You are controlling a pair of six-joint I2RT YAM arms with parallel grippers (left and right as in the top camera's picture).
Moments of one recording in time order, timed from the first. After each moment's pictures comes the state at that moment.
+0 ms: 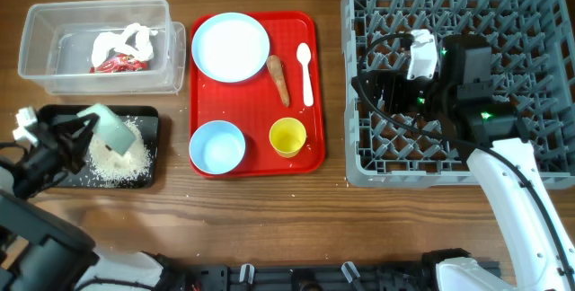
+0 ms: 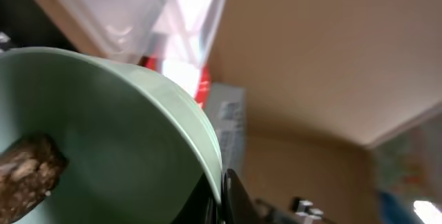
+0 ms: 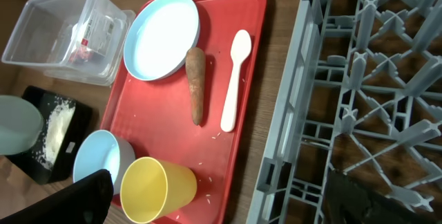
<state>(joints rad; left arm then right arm) 0.96 1.75 1.07 -1.00 1.33 0.08 0.13 1.28 1.06 -0.59 -0.44 0.19</state>
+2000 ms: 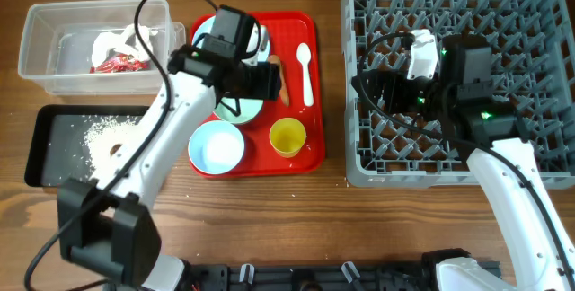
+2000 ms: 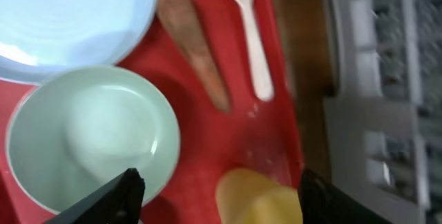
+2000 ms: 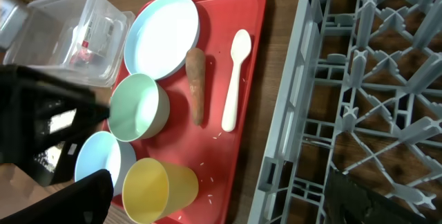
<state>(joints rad) -0.38 1.69 1.41 -0.83 0.19 -0.25 0.13 1.28 1.06 -0.59 -0.44 0.21</state>
